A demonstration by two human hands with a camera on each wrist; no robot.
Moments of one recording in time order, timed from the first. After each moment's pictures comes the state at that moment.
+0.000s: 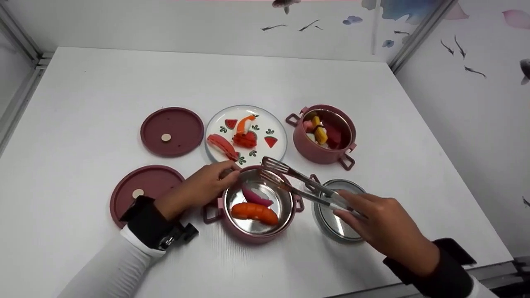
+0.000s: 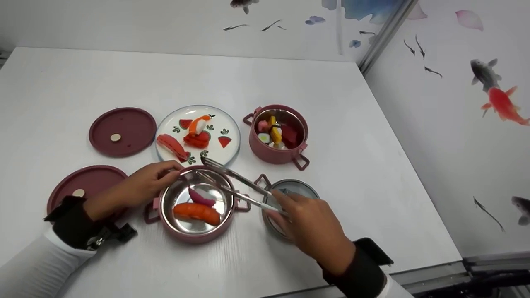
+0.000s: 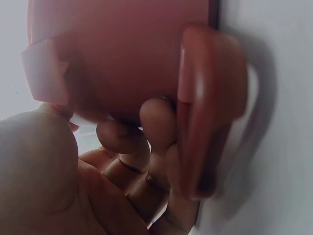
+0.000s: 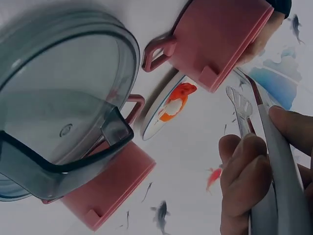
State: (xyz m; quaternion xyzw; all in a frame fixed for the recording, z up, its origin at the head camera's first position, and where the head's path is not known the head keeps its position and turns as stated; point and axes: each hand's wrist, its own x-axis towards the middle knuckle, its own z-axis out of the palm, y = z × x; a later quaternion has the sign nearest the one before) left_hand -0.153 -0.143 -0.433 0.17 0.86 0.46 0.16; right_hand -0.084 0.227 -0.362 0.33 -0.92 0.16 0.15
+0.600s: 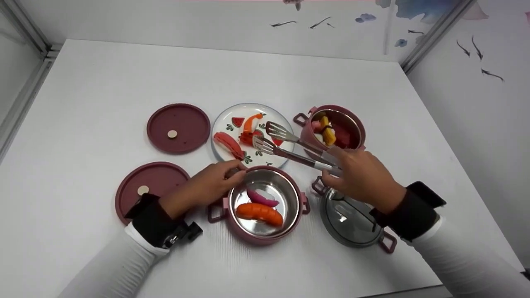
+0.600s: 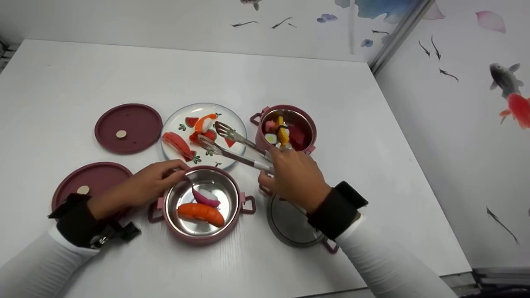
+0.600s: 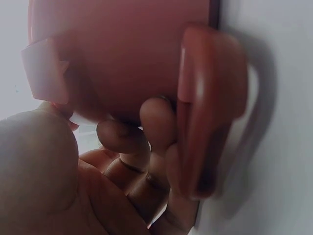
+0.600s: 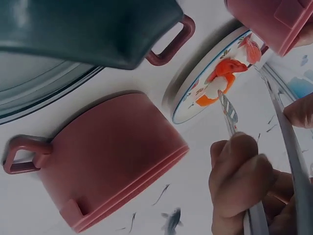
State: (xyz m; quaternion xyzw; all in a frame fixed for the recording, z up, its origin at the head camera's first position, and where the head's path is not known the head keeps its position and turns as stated) left_hand -0.155 -0.143 -0.434 0.17 0.86 0.44 0.16; right_hand -0.176 0.191 -0.350 0.27 -0.96 0.08 -0.03
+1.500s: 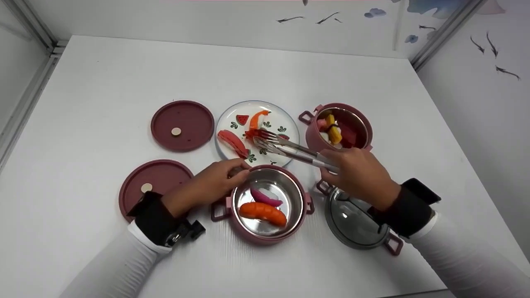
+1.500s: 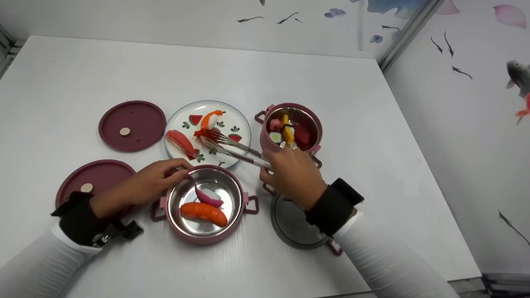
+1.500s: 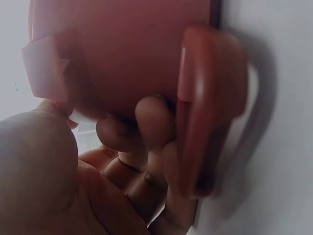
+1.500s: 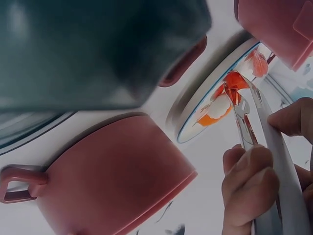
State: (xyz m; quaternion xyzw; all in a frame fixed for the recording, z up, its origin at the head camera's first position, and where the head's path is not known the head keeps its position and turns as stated) left_hand -0.154 -0.143 -0.437 0.16 0.86 0.46 0.17; right_hand -0.188 0.184 -0.367 0.33 -0.94 0.10 0.01
